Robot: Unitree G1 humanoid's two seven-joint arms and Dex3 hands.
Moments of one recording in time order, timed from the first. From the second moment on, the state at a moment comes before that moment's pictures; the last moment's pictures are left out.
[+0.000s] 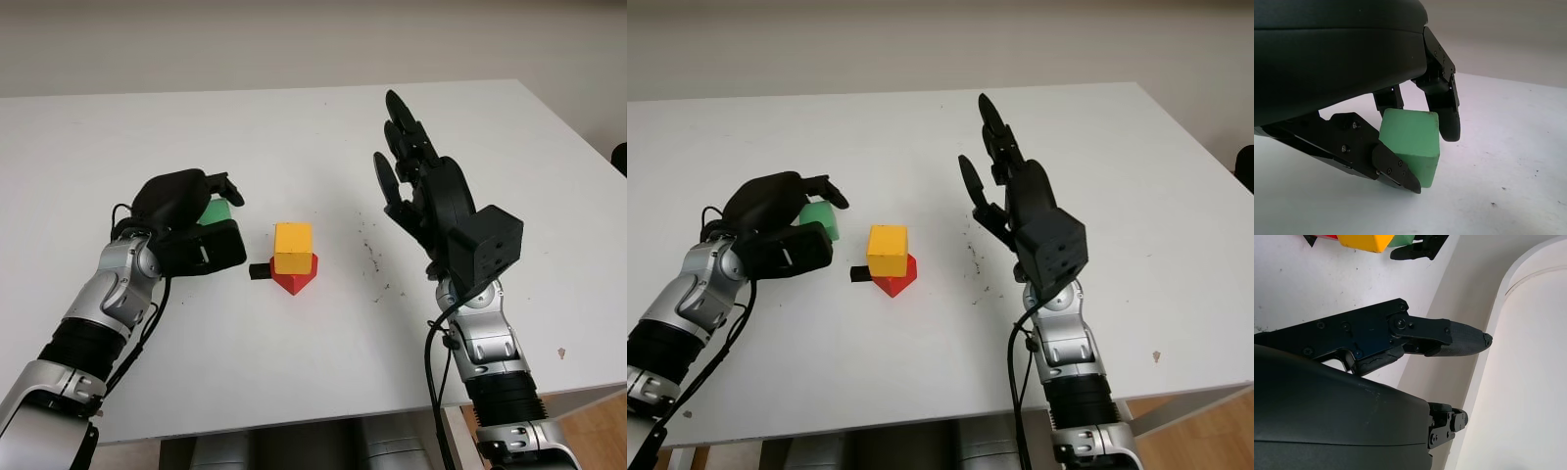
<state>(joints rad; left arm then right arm) -0.62 0.53 -0.28 0.46 0.69 0.05 -0.02 -0.42 -0.14 -0.02 0.23 -0.07 -0.17 0.03</state>
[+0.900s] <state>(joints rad) -0.82 0.66 -0.12 0.09 0.34 0.35 -0.69 -0.42 -0.14 -0.01 0.23 -0.08 -0.18 0.03</state>
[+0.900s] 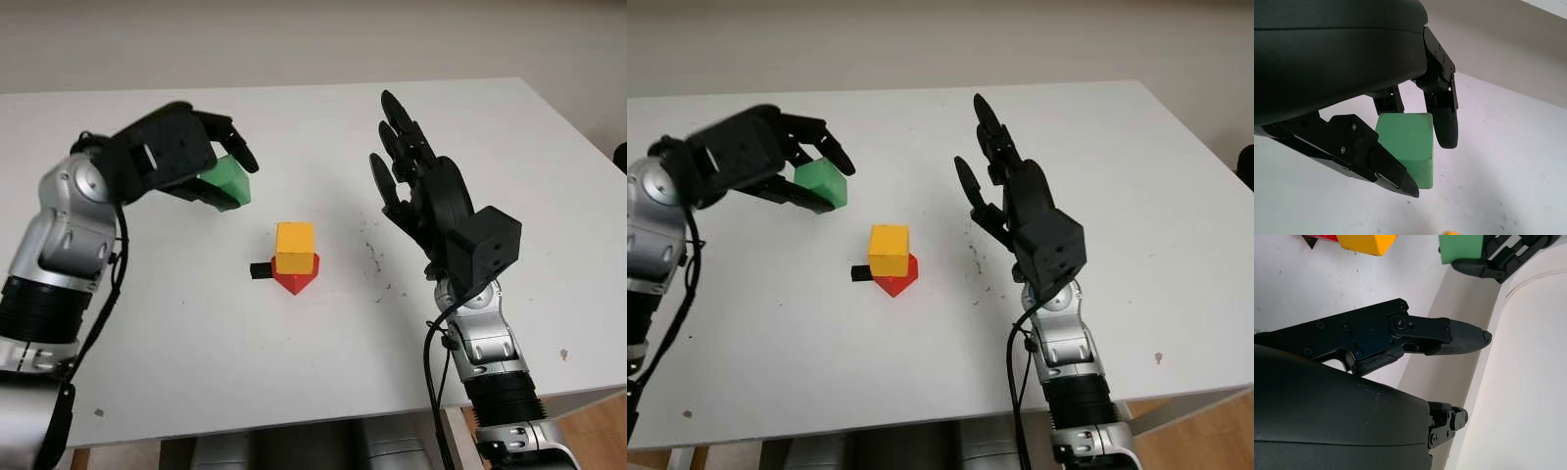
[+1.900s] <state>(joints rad) -1.02 0.61 -0.25 -0.07 0.23 0.55 -0.95 -0.42 -0.12 -0.01 0.23 -0.06 -0.18 0.00</state>
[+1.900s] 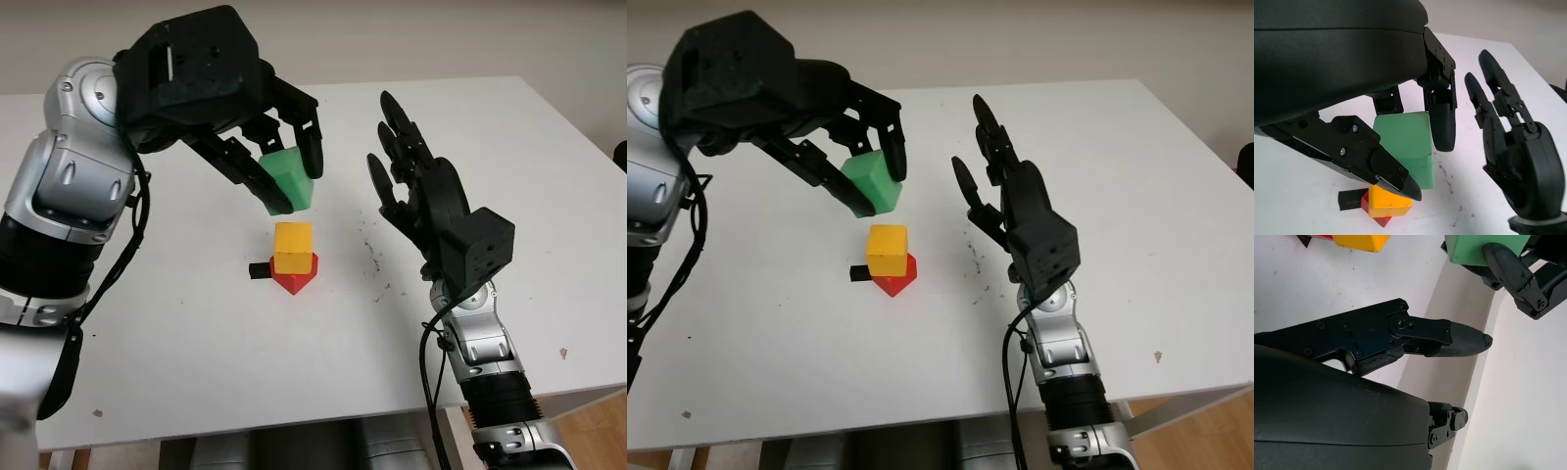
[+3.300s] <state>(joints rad) -1.00 0.60 -0.35 -0.16 0.33 0.59 -0.91 -0.44 -0.12 -0.07 0.23 -0.02 -0.18 0.01</state>
